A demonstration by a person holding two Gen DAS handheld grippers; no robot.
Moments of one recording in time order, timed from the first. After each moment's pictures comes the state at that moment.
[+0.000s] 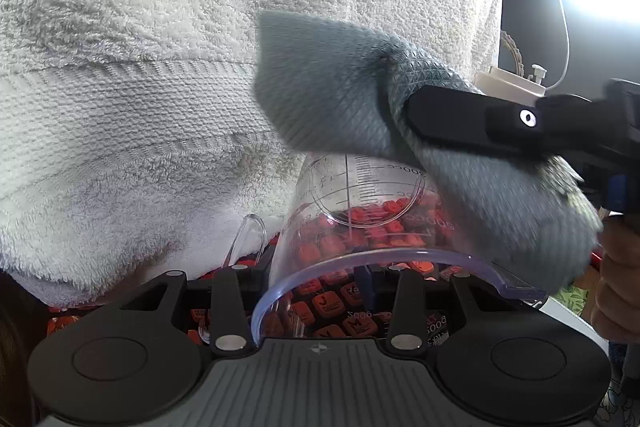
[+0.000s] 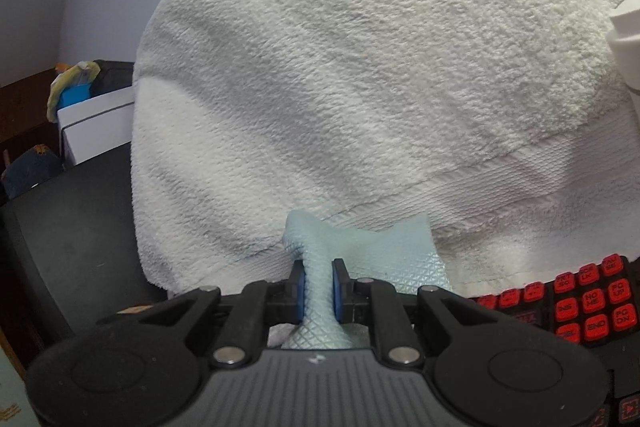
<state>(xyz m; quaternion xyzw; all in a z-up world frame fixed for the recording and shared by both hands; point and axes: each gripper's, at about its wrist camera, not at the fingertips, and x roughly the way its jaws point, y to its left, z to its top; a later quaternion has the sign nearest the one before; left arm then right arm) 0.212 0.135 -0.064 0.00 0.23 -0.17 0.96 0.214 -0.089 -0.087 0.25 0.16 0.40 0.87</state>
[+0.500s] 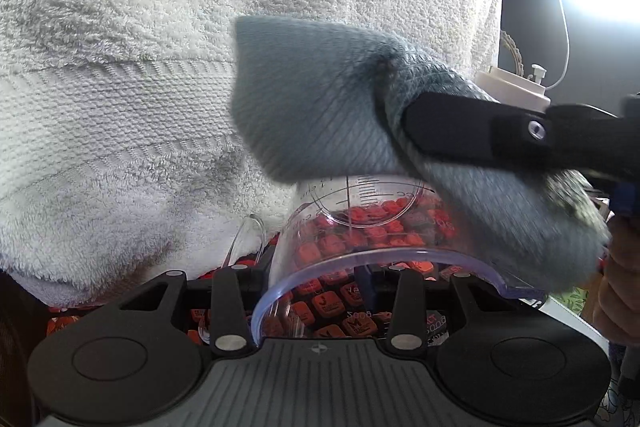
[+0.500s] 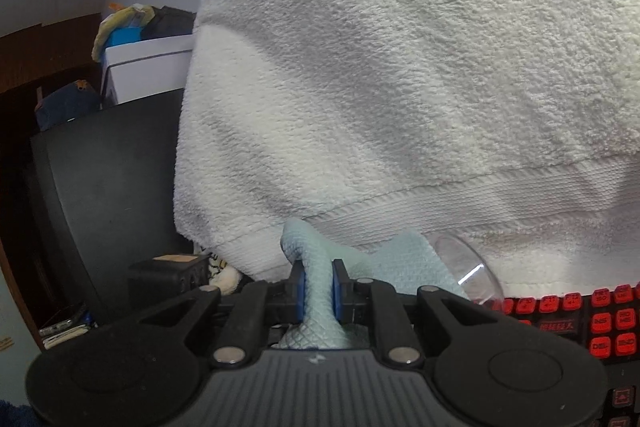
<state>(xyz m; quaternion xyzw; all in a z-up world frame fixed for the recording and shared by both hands) 0.217 0.138 -0.062 0.00 0.23 -0.17 0.96 0.197 -0.077 -0.078 0.18 0.15 0.42 0.88</state>
